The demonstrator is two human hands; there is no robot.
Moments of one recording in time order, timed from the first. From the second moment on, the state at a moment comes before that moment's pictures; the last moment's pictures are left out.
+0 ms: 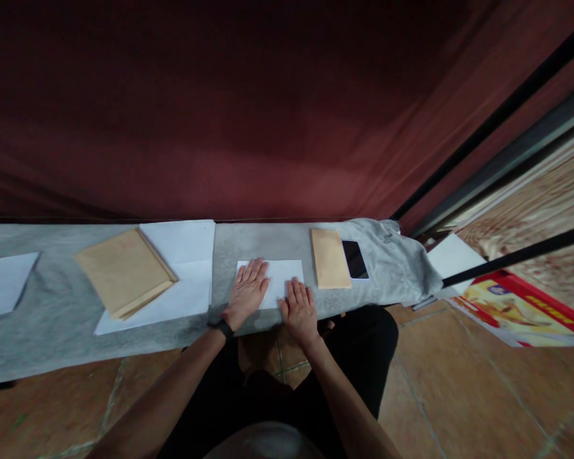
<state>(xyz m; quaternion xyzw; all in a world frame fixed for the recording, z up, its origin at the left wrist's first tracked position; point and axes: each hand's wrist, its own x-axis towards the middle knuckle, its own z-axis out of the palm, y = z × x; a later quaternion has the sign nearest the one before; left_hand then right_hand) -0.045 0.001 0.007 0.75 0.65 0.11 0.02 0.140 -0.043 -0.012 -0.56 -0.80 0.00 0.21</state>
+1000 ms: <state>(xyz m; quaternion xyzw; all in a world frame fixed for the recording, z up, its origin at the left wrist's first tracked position) -0.074 -0.010 0.003 0.68 0.72 0.15 -0.01 0.128 0.020 -0.015 -0.61 -0.76 0.00 0.22</state>
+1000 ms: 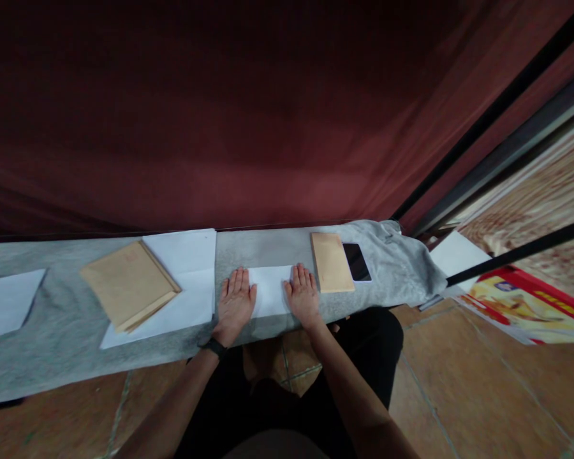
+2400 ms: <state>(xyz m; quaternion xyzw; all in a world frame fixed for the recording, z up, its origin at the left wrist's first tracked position) -0.103 -0.004 0.029 0.42 0.71 0.41 0.39 0.131 -0.047 0.003 -0.50 -0.83 0.09 0.22</state>
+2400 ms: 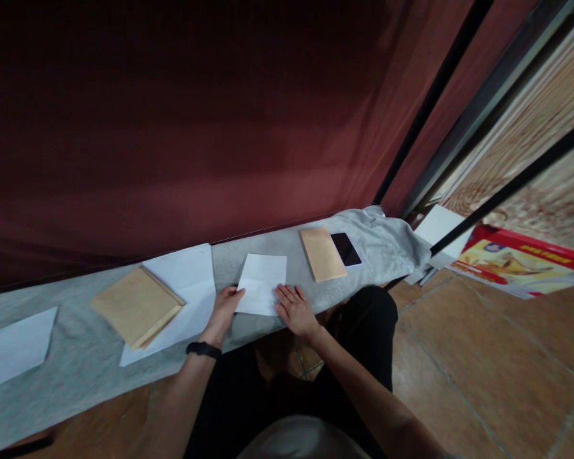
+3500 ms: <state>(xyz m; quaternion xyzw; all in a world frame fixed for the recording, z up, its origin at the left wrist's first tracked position) -0.035 -0.036 0.002 0.80 0.60 0.10 -0.02 0.135 -0.010 -0.001 -0.52 -0.83 0.06 0.18</state>
